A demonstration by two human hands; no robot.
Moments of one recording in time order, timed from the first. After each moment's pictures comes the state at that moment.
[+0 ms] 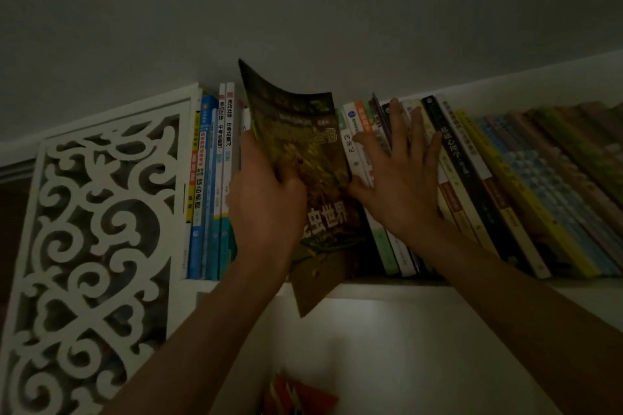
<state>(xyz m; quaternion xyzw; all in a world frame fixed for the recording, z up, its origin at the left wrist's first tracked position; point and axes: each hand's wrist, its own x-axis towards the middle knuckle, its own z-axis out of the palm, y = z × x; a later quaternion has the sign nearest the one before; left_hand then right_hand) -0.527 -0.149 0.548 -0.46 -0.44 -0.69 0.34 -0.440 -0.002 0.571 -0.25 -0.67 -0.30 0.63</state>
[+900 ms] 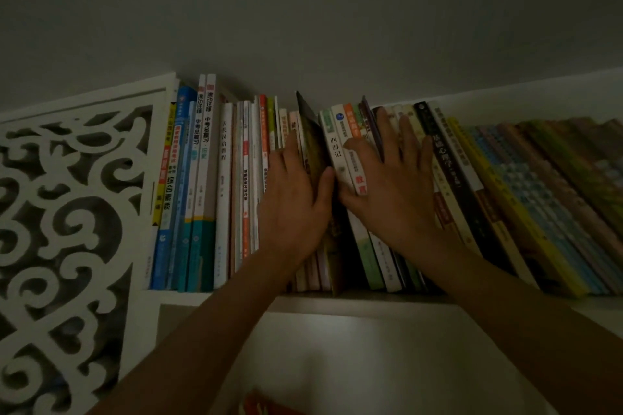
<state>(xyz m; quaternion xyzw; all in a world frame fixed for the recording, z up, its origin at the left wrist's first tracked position) -0.549 -0.071 0.556 -0.54 -0.47 -0.57 0.40 -0.436 -0.004 0.571 -0.25 -0.69 -0.30 0.61</state>
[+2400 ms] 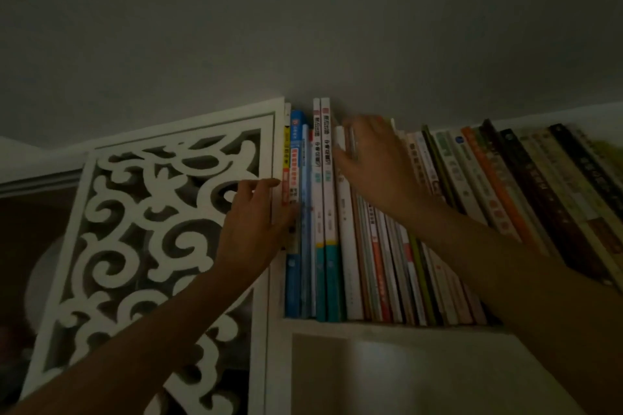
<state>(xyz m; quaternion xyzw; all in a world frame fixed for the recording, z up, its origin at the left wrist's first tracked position) -0.733 -0.164 0.565 -0.52 -0.54 -0.53 0.40 -0.583 -0.083 0.635 -0.09 -0.73 -0.18 0.65</state>
